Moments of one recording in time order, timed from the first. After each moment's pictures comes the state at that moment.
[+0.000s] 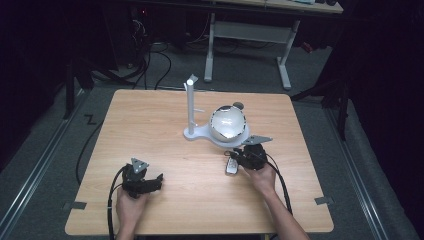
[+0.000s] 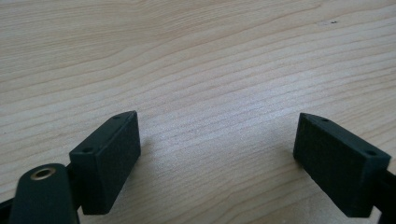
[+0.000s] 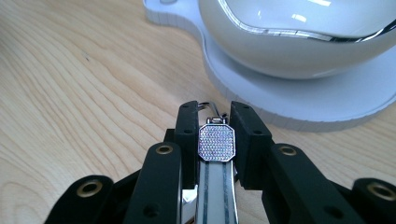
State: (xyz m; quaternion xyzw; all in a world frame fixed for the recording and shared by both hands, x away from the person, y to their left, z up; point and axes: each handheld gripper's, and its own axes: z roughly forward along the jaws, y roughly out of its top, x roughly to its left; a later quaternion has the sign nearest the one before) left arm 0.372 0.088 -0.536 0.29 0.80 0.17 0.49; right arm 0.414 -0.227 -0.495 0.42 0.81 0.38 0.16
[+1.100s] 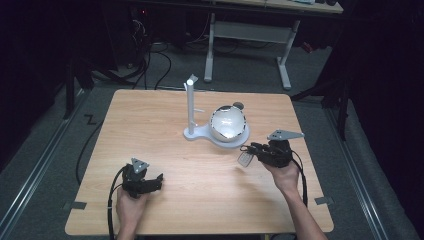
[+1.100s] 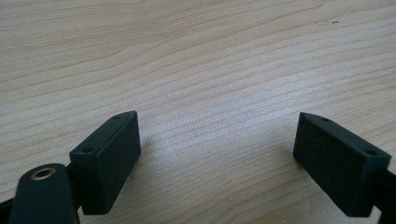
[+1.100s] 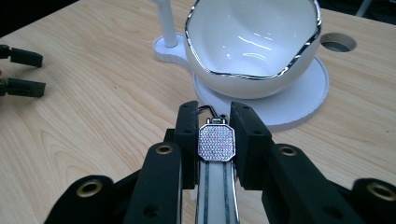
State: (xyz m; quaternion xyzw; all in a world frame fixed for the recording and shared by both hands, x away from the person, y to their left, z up) left arm 0.372 0.087 -0.536 0.29 0.80 0.17 0.49; right arm 0.389 -0.277 -0.437 0.42 0.79 0.42 0.16
